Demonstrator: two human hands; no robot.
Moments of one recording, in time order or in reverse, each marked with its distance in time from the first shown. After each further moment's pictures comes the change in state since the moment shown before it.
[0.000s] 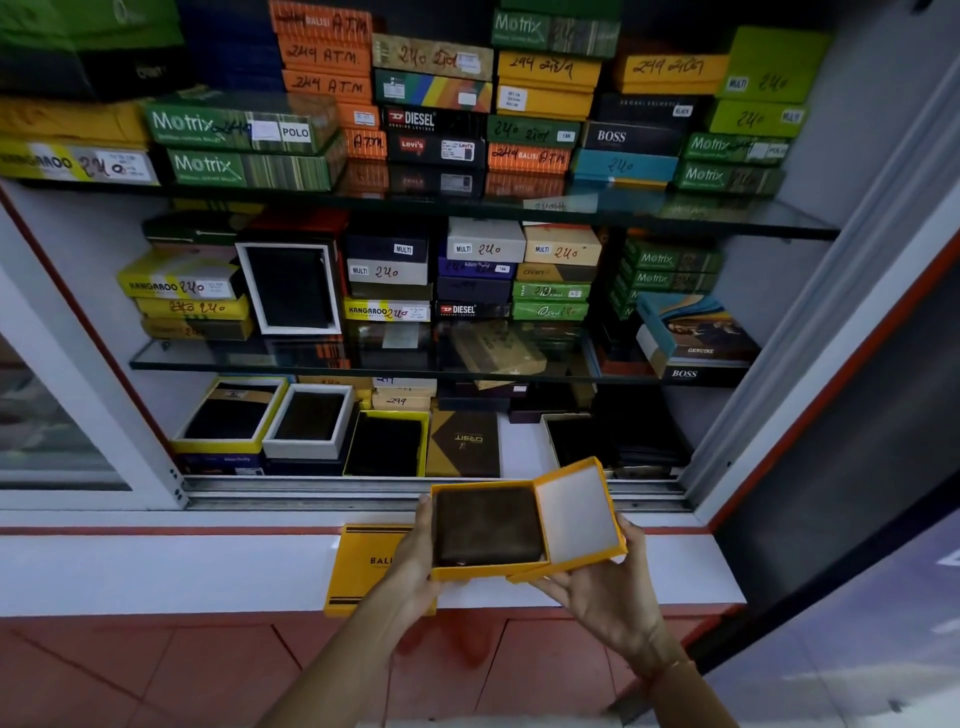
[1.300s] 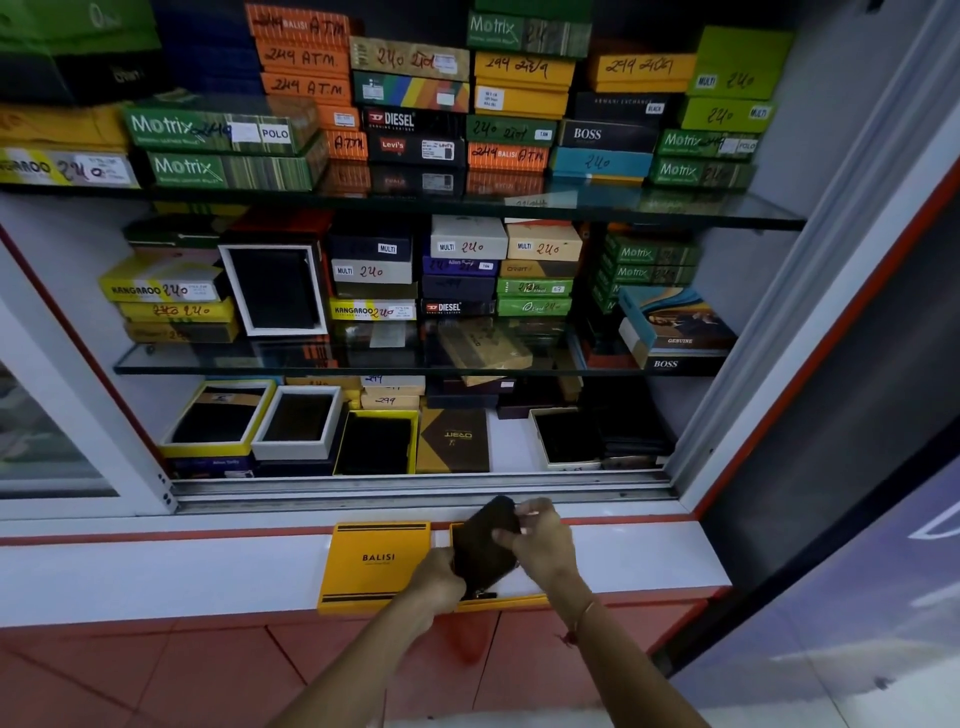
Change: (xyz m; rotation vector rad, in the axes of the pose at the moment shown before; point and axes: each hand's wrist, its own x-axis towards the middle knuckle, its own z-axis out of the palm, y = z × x) left_hand 0.047 -0.050 -0.006 0.843 -0.129 0.147; right_hand 0.055 0.027 0.030 -1.320 0.704 -0.177
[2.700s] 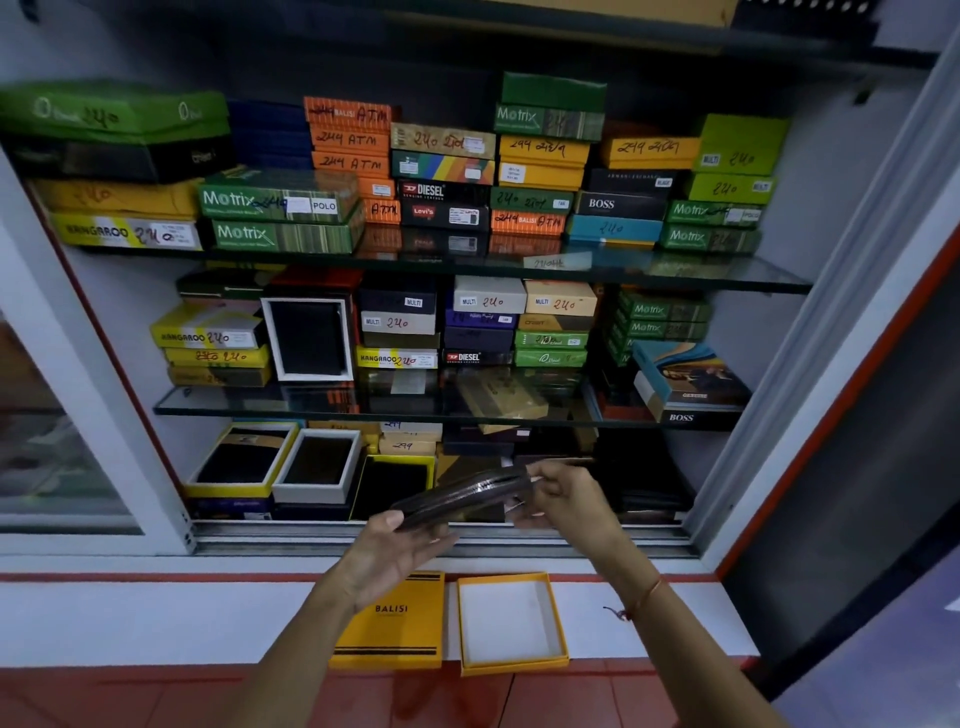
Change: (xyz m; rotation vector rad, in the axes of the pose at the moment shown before) left_hand -0.040 0.048 -0.112 -1.001 -0.452 0.512; right_hand -0.007 -0.103 -0.073 0.323 -0.290 -0.313
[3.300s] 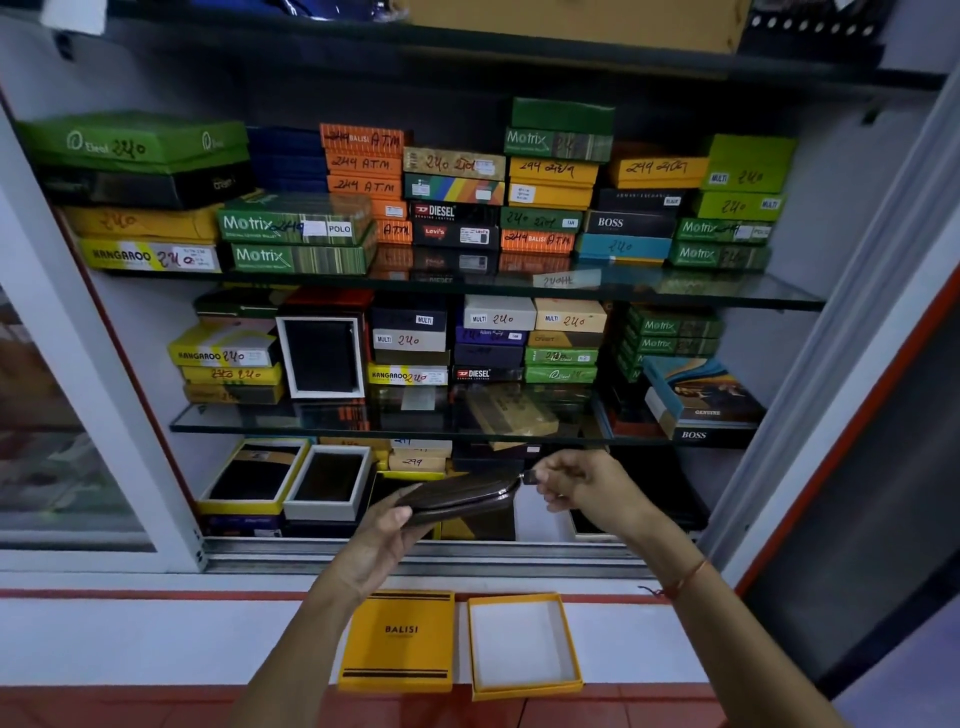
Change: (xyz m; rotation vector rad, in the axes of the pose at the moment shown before) left_hand 0.008 0.023 -0.011 0.177 0.149 0.151; right_hand 0.015 -0.028 -0.025 -0.127 -0.038 -0.070
